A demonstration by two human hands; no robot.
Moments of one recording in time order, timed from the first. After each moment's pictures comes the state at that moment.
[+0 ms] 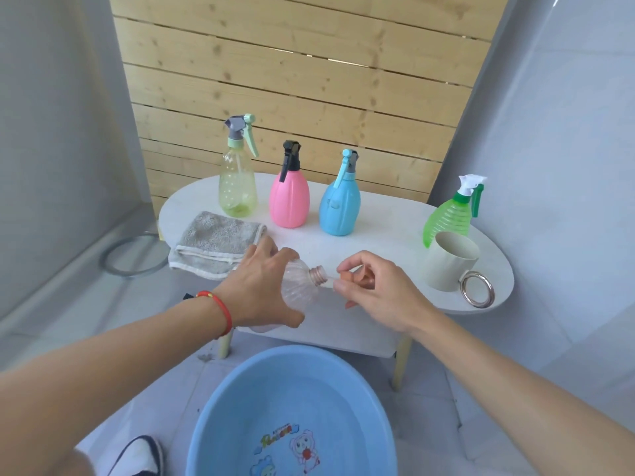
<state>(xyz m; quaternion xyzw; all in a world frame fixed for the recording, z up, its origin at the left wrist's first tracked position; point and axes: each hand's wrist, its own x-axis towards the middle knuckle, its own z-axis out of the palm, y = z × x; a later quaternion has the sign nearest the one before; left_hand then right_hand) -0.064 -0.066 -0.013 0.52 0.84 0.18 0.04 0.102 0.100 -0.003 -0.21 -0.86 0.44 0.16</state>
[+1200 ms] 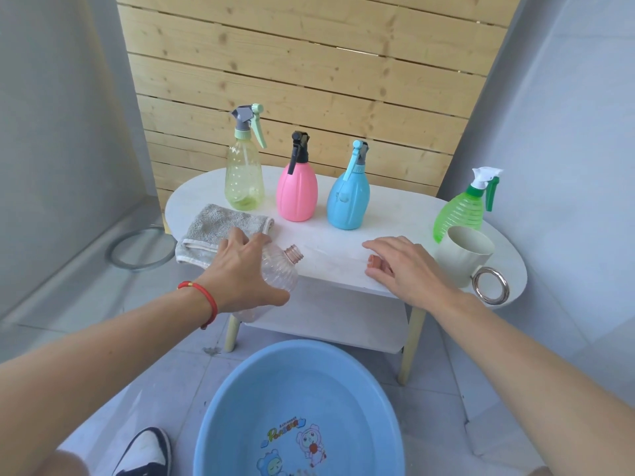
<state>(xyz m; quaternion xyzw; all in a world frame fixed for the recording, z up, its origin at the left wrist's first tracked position) -0.086 -0.085 -0.007 0.40 0.89 0.20 0.09 0.085 0.186 -0.040 -0.14 -0.98 0.03 0.14</state>
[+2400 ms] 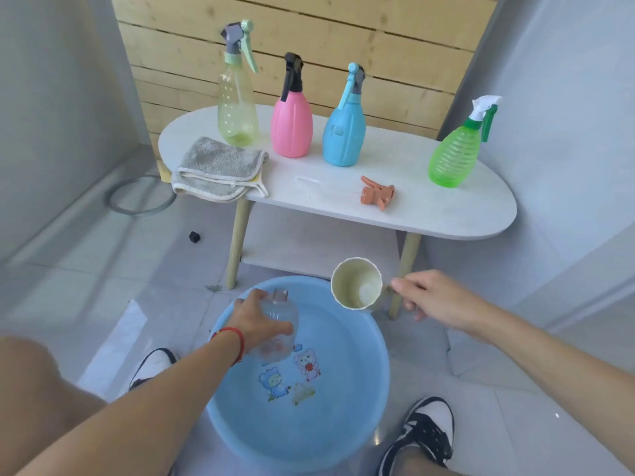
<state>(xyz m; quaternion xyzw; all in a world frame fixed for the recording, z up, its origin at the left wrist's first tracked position) 0.007 -0.122 -0.185 0.15 0.84 0.36 0.36 0.221 0.097 -0.054 -0.36 -0.85 0.37 -0.06</state>
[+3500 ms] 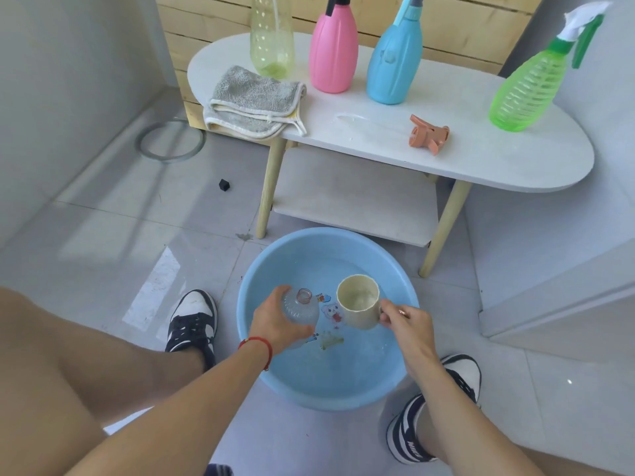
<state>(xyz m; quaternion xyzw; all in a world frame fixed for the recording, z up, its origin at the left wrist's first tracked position) 0.056 -0.180 -0.265 0.14 0.85 0.39 0.32 0.222 0.012 -0.261 -0.55 -0.63 0.54 0.13</state>
